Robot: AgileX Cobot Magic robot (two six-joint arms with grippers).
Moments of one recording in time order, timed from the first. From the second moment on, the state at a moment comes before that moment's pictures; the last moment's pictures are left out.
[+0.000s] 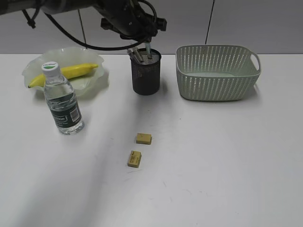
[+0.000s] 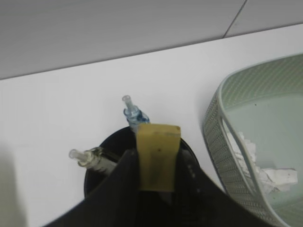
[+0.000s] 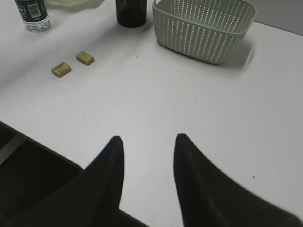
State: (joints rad) left arm -0.56 2.24 -2.00 0.11 0.59 -0.36; right arm 0.67 -0.01 -0.51 -0.14 1.04 0.09
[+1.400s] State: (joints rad) left arm -0.56 1.85 -2.00 0.27 1.05 -0.35; right arm 0.67 -0.01 -0.51 -0.14 1.04 0.09
